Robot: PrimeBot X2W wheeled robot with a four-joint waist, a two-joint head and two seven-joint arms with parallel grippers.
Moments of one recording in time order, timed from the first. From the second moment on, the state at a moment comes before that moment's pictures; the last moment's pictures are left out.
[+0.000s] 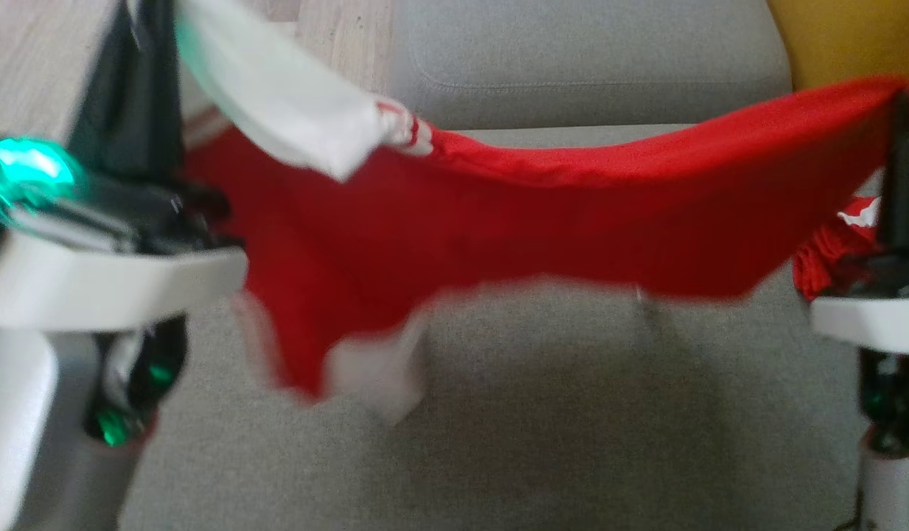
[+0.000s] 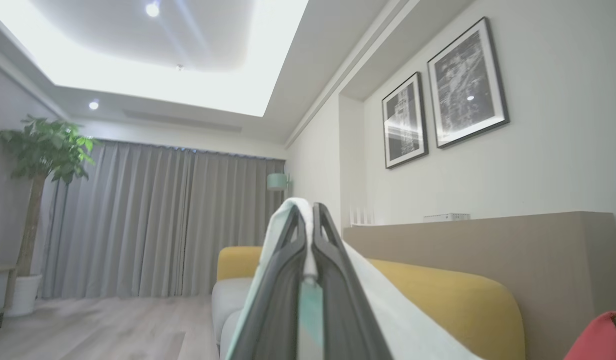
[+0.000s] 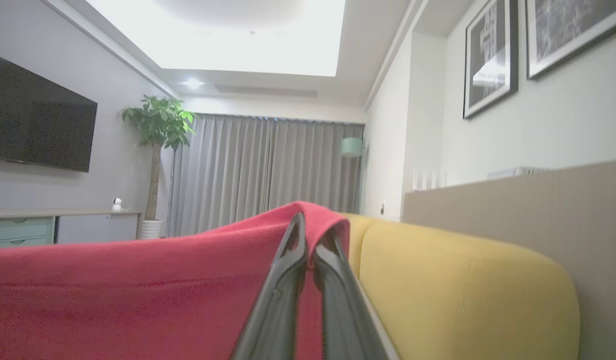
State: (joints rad) left arm -0.47 0.39 -0.31 -0.44 -0.57 0.14 0.11; right arm -0.17 -0.05 -0.12 -0.28 0.02 0.13 -0.02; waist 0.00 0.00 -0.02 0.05
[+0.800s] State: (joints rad) left arm -1.28 0.39 -0.36 0.18 -0.40 0.03 0.16; right arm -0.98 -0.11 -0.03 0.21 -0.07 0.13 0.12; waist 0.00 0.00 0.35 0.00
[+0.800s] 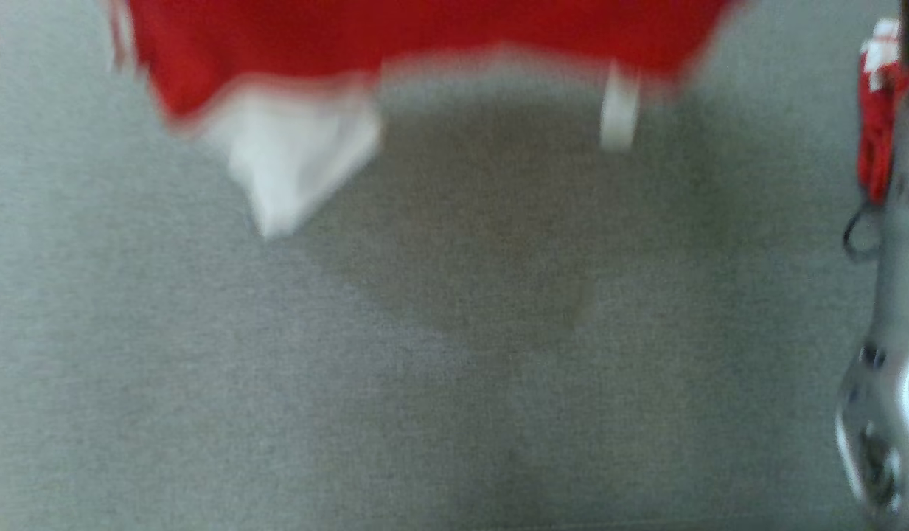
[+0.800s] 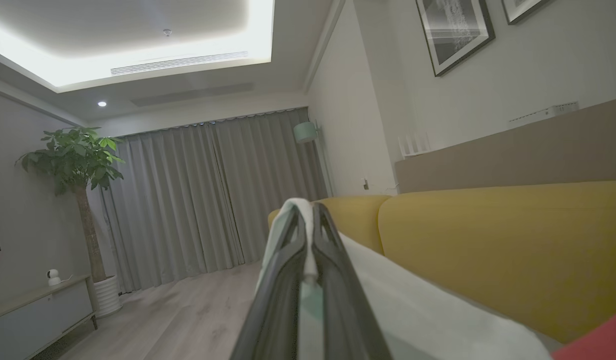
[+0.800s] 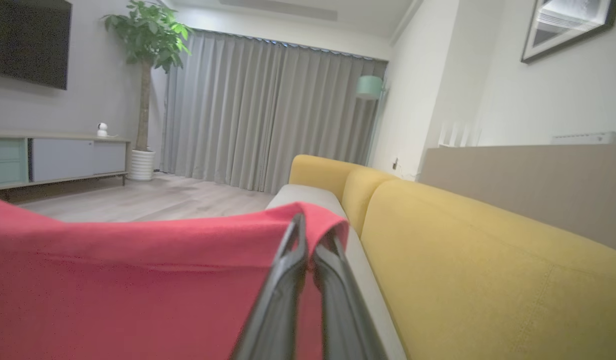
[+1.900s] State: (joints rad) left arm -0.61 0.25 -0.39 0.23 -0.55 0.00 -0.23; right arm -0.73 -0.07 -0.13 0.65 -0.09 0.13 -0.25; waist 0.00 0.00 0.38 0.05
